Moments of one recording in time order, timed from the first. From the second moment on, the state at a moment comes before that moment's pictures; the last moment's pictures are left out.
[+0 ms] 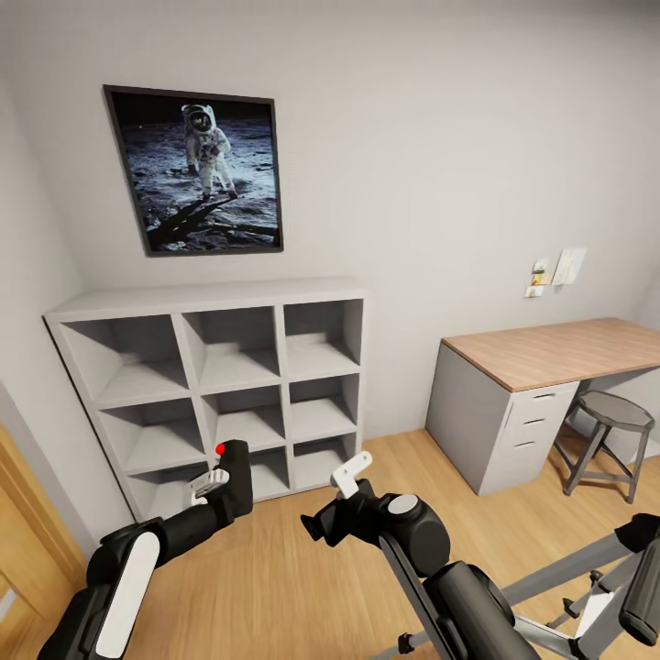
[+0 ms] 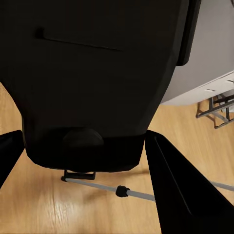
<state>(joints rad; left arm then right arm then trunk) -0.26 -0.01 0.15 -1.45 0.48 0.88 -0.09 -0.37 0.07 0.51 -1.61 0.05 1.00 0.22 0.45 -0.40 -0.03</state>
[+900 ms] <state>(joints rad) -0.26 -0.01 0.15 -1.45 0.48 0.88 -0.12 -0.28 -0.03 0.43 -1.11 0.04 0.78 0.23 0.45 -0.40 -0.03</state>
